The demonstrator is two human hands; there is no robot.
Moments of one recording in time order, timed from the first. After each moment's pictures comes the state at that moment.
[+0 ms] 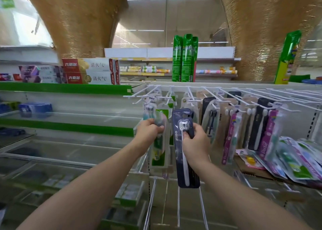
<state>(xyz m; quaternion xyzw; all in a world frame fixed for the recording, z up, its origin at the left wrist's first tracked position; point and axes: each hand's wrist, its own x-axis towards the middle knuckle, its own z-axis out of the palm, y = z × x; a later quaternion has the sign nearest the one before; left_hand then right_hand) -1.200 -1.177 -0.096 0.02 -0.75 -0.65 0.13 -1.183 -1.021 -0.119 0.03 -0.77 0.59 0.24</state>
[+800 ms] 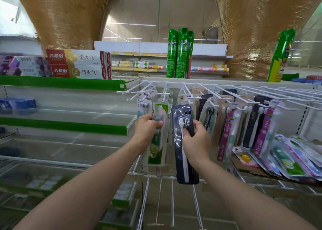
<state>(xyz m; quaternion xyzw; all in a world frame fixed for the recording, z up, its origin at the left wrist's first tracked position) -1.219 -1.173 -0.103 0.00 -0.71 -0.68 0.16 -1.201 -1.019 -0.124 0.02 -0.76 0.59 0.28</state>
